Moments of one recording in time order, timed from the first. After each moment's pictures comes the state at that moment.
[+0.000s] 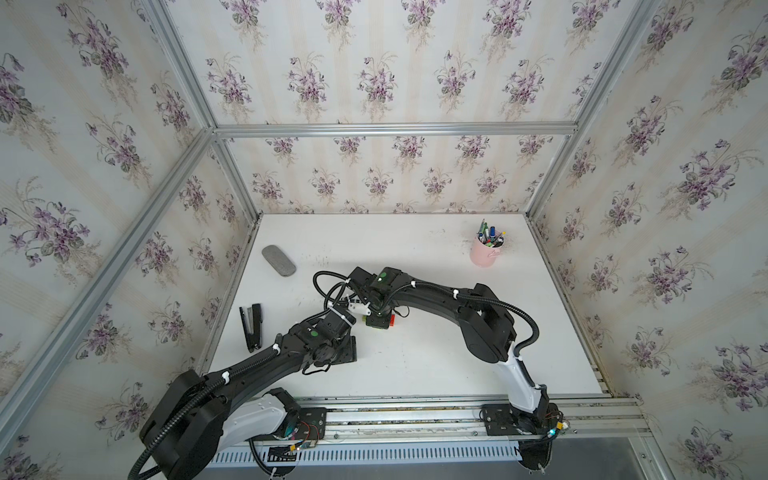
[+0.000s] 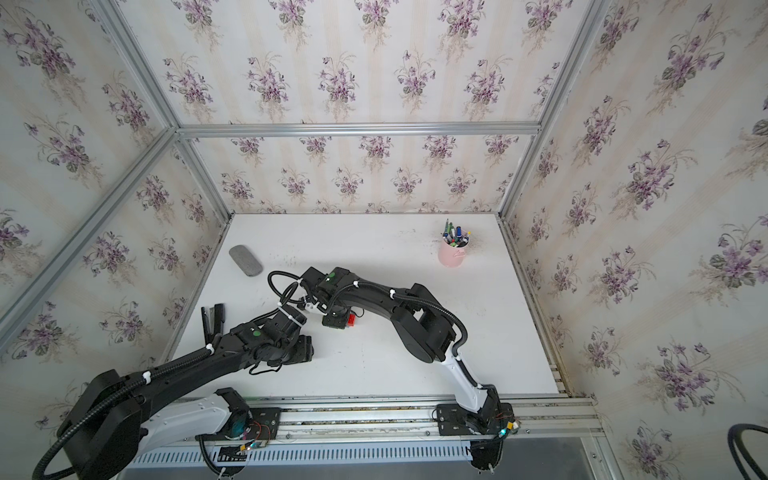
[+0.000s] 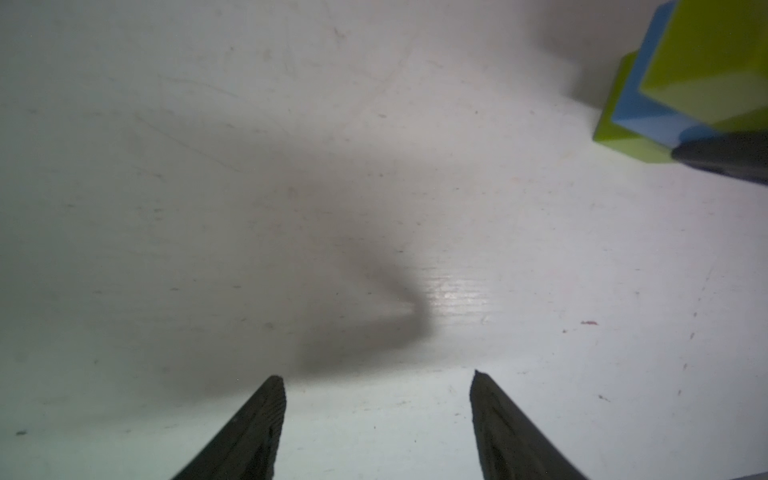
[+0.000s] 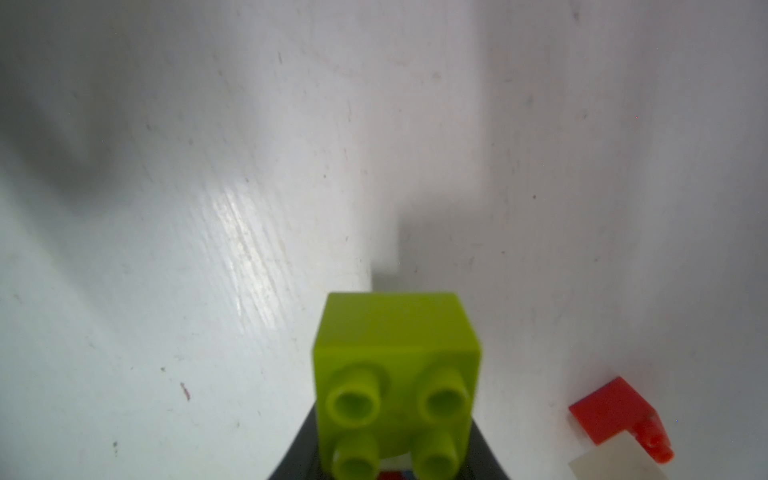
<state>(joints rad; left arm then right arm) -0.65 1.14 0.54 -0.66 -0.03 -0.75 1.01 2.24 1.78 -1.01 0.05 -0.44</state>
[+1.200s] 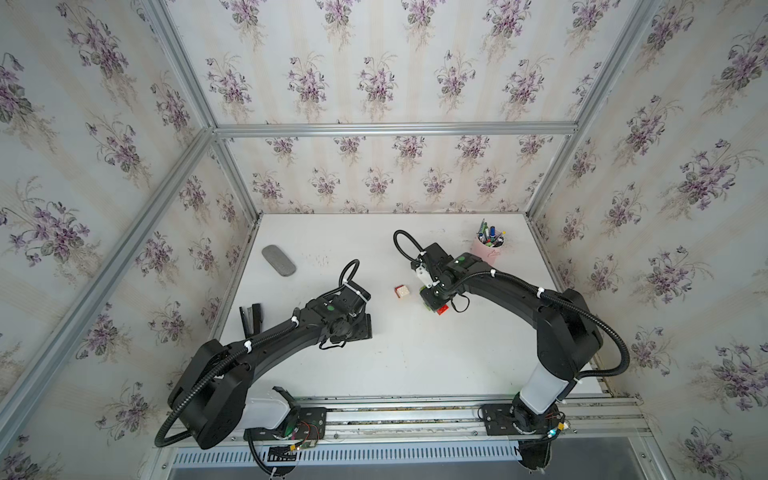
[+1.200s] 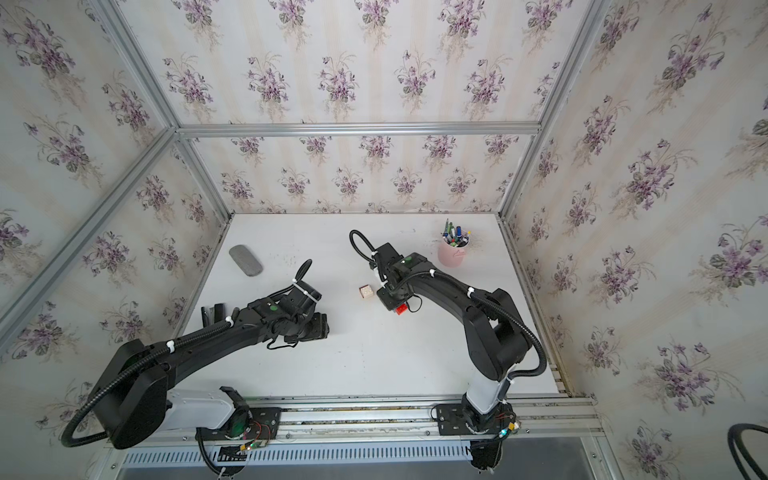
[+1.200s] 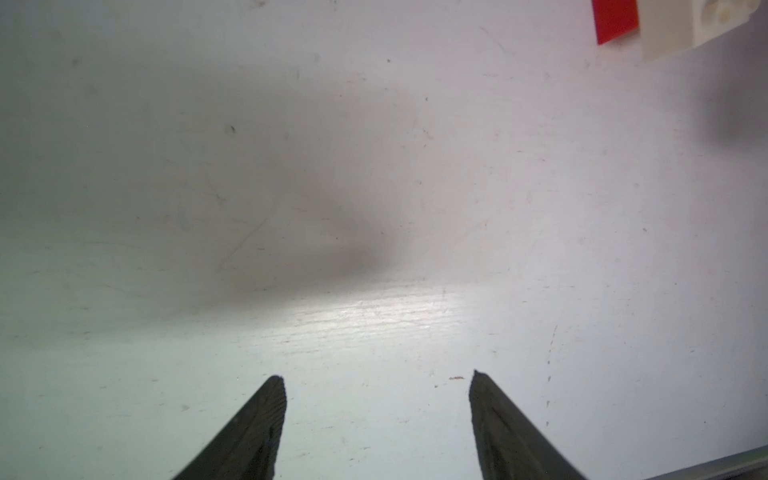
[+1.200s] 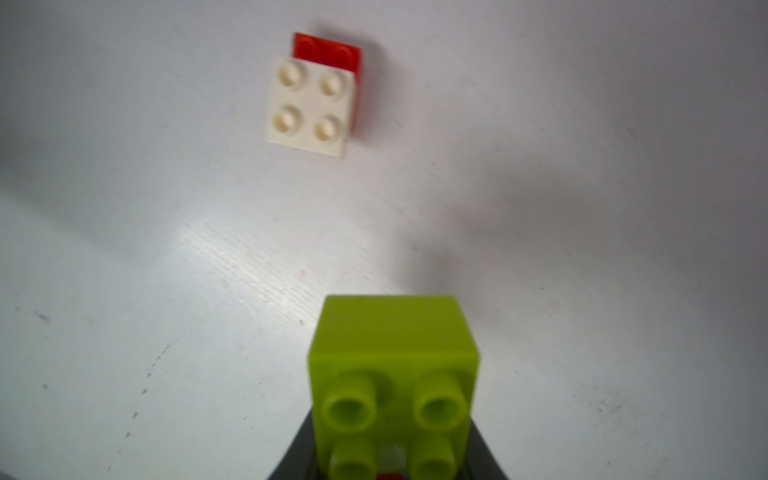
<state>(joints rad) -0.65 1.36 0.81 -0.66 -0.01 -0.72 0.63 1.74 1.29 -0.87 0.04 -0.01</state>
